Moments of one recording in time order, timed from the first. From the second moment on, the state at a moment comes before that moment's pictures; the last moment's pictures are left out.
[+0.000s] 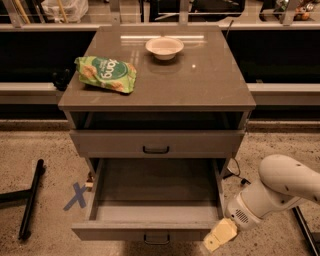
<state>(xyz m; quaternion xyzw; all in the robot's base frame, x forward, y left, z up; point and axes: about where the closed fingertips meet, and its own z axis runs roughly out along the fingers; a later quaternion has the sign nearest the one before) 0.346 -0.163 0.578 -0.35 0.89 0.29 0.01</state>
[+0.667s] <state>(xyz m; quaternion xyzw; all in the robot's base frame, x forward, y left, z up) 0.341 -0.185 0.518 -0.26 0.92 0.28 0.00</state>
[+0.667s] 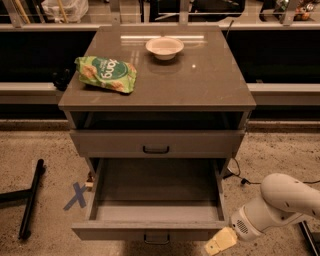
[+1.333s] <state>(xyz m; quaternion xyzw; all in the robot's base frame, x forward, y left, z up) 0.344 -0.182 0.463 -0.24 0.92 0.30 -0.04</state>
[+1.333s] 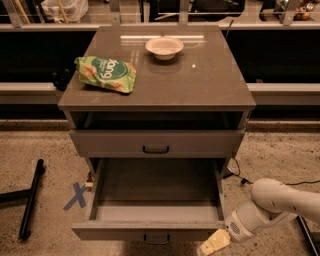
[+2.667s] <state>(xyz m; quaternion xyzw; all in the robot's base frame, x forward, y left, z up) 0.393 -0.161 0.419 -0.25 0.93 0.27 0.07</state>
